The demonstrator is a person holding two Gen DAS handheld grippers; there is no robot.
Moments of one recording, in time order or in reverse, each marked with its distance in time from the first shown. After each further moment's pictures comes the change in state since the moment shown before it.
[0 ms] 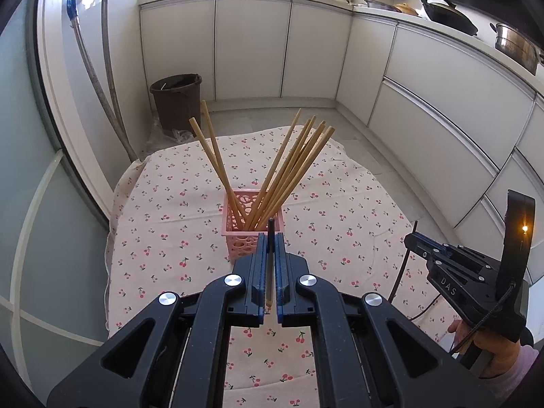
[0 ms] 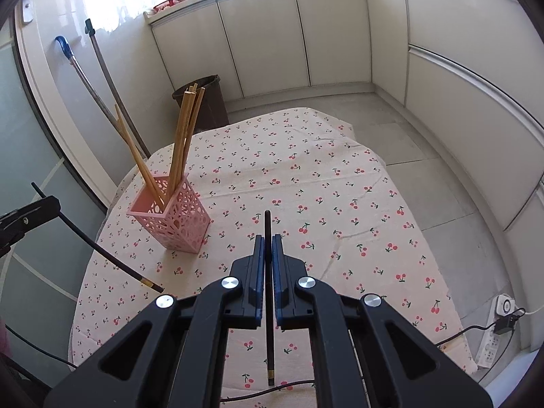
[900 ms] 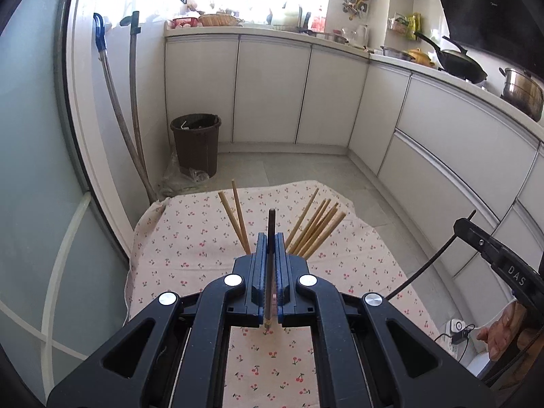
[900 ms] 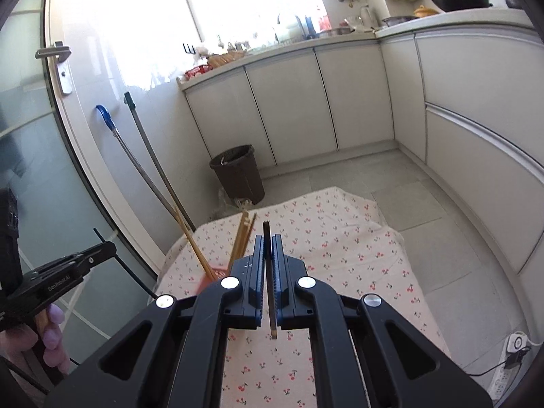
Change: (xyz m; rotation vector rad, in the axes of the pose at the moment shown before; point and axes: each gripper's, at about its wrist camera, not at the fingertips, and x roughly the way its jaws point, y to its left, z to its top) left arm -0.046 0.015 0.051 -0.079 -0.179 0.032; right arm -0.095 0.010 0.083 0.013 -0.275 0.170
